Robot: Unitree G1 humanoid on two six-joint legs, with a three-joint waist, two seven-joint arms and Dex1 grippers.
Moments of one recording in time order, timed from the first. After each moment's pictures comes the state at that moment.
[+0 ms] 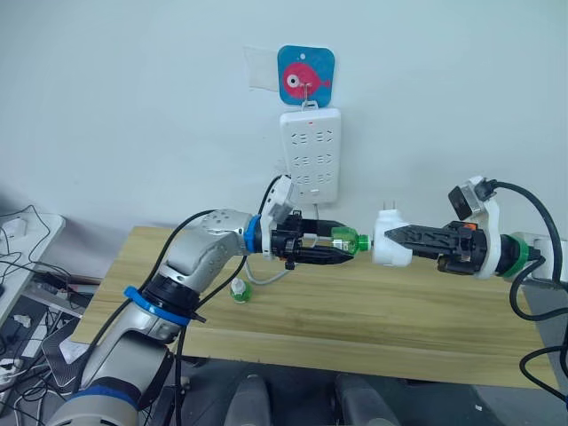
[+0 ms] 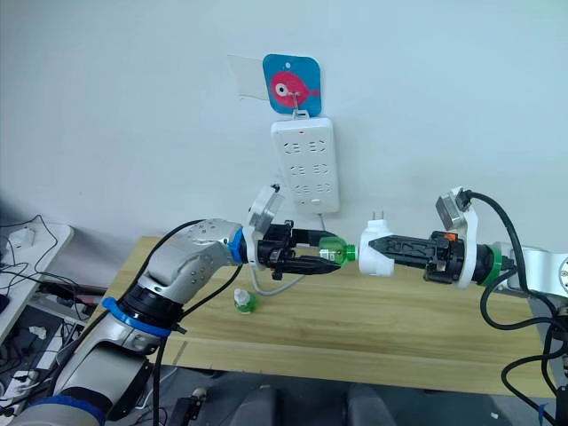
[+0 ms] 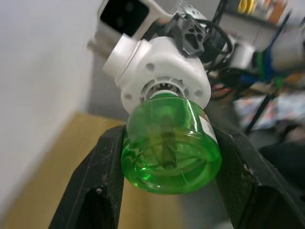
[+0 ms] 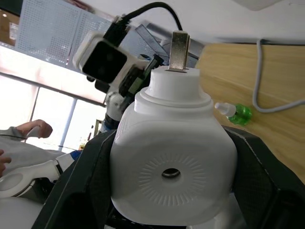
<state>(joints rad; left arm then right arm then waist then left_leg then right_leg) -0.73 0.53 -0.35 0.09 -0.90 0.66 -1.15 -0.41 -0.93 -0.15 -0.01 1.95 1.33 0.26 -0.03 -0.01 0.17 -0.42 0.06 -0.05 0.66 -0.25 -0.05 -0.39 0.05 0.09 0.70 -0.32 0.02</state>
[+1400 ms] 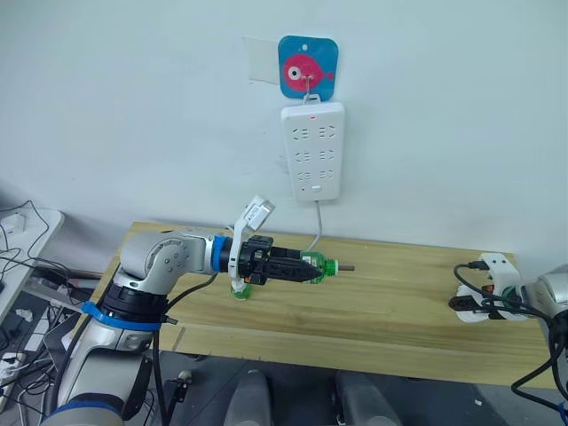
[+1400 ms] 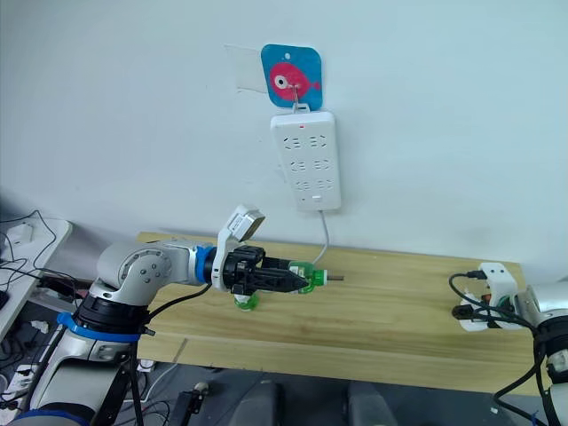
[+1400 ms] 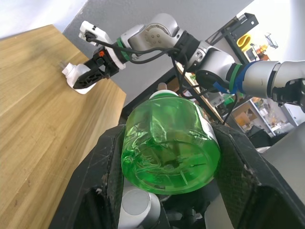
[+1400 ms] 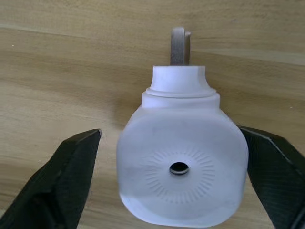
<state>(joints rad) -0.62 0.59 -0.15 -0.03 -0.90 1.13 -1.17 -0.44 -0.92 0.14 0.55 0.43 1.02 0.60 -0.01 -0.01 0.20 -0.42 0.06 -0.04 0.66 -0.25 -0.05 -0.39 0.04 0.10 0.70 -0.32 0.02</state>
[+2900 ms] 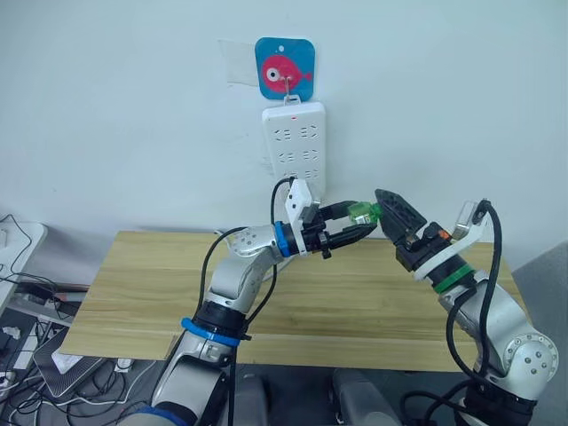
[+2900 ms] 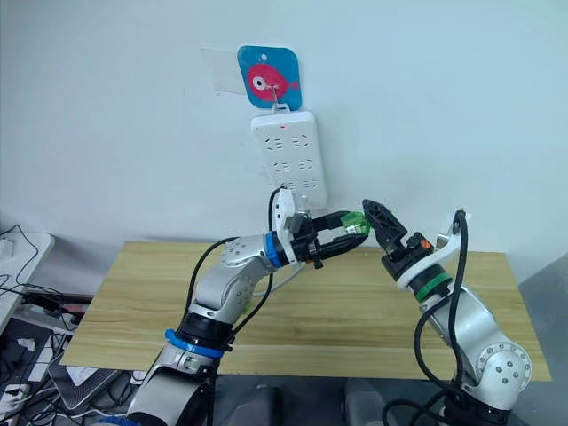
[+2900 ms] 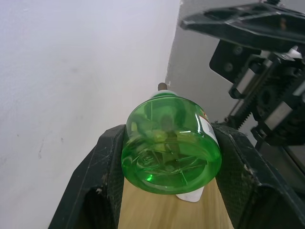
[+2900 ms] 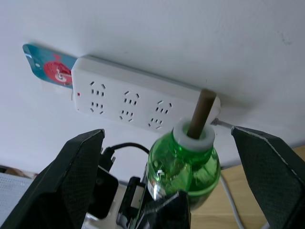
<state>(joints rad) -0.56 0.12 -0.19 0.11 -0.41 0.23 -0.95 -0.17 -0.08 -0.36 -0.58 1.71 0.85 -0.45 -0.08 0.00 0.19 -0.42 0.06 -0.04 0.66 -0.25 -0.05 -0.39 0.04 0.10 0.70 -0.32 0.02</state>
